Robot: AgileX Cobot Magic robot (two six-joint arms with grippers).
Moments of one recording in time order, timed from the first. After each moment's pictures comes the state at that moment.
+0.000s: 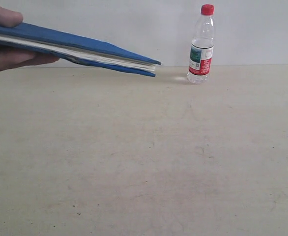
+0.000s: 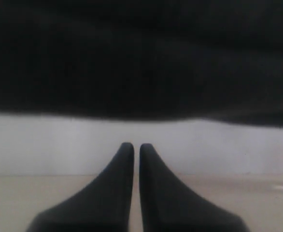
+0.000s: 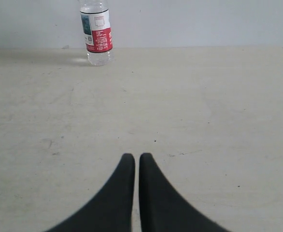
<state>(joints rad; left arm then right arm) 0.09 0.00 -0.19 -0.79 0.18 0.77 0.07 0.00 0.00 -0.05 0.35 0.10</state>
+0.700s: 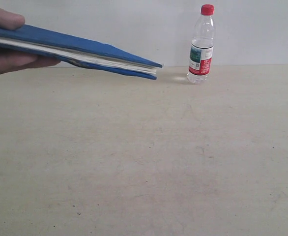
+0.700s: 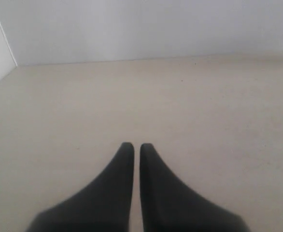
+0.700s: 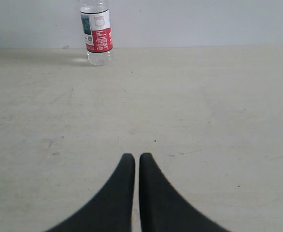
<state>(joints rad) 0.09 0.00 0.00 0.03 0.33 0.10 0.07 0.00 0.00 -0.05 0.35 0.10</state>
